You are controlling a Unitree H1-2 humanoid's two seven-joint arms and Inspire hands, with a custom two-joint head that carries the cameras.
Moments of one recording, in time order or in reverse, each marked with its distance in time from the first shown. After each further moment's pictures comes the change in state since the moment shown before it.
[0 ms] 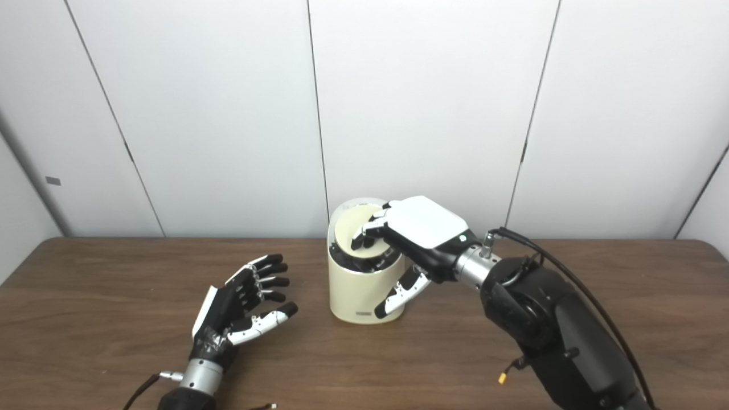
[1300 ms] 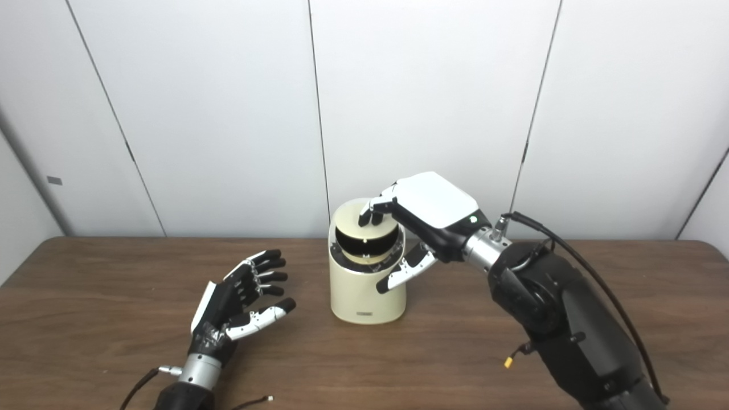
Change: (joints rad) left arm -0.026 0.009 0.004 0.041 -0.007 -0.035 -0.012; right arm -0.025 -0.015 -0.022 0.036 -0.005 -0.048 -0.102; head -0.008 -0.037
